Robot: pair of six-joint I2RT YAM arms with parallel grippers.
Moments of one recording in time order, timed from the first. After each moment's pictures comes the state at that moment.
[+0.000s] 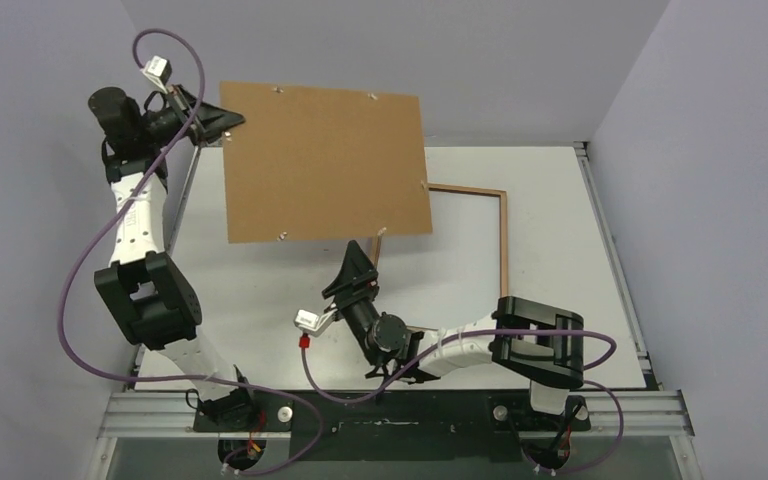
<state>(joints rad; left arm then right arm) 0.30 1.76 1.67 0.06 1.28 -1.13 1.35 1.78 0.81 1.23 0.79 -1.73</state>
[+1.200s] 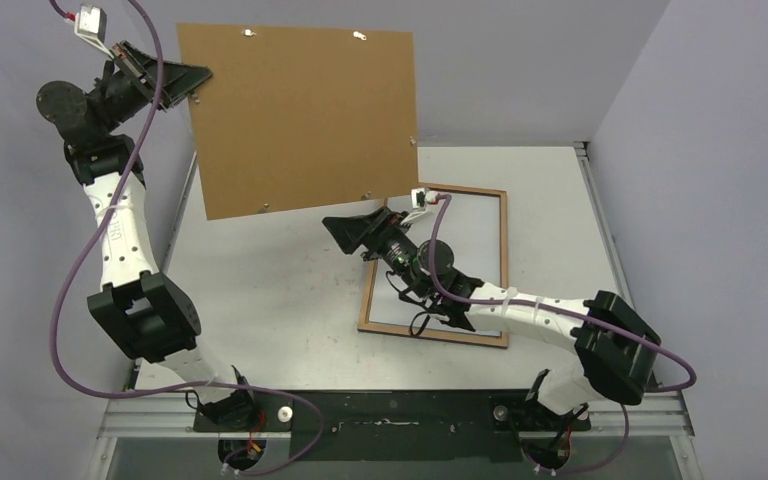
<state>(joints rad) 0.39 1.70 1.82 0.56 1.17 -1.44 0.99 1.44 0.87 0.75 0.22 0.85</state>
